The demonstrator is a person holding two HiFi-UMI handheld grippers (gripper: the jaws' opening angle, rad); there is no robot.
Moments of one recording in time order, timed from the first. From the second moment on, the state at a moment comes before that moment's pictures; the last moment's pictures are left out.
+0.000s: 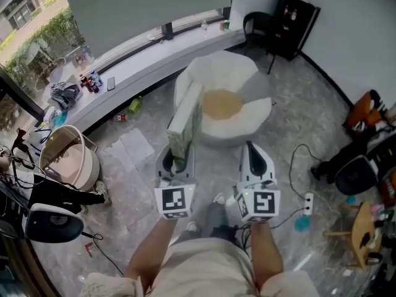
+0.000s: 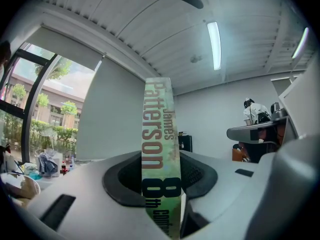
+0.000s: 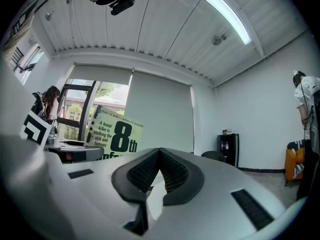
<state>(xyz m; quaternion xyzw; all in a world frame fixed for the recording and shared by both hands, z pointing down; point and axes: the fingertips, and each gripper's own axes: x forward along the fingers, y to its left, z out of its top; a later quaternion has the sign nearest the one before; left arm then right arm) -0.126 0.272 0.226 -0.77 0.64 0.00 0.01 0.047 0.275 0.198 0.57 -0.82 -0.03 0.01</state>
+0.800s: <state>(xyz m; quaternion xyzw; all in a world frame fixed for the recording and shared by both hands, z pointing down) -0.021 0.069 0.224 -0.74 0.67 0.00 0.01 0.158 0.061 0.203 0.54 -0.84 -0.02 0.01</state>
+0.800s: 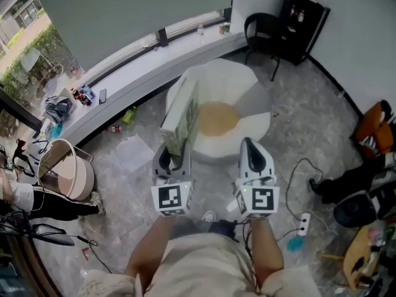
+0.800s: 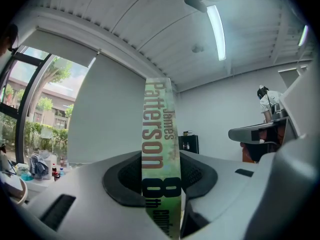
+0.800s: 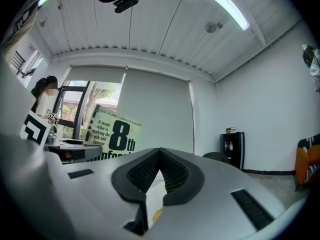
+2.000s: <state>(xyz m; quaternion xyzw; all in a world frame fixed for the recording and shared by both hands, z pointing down) -0.130 -0.212 0.266 -0.76 0.65 0.01 -0.04 0.030 -0.220 0.234 0.55 -0.83 -0.02 0.05</state>
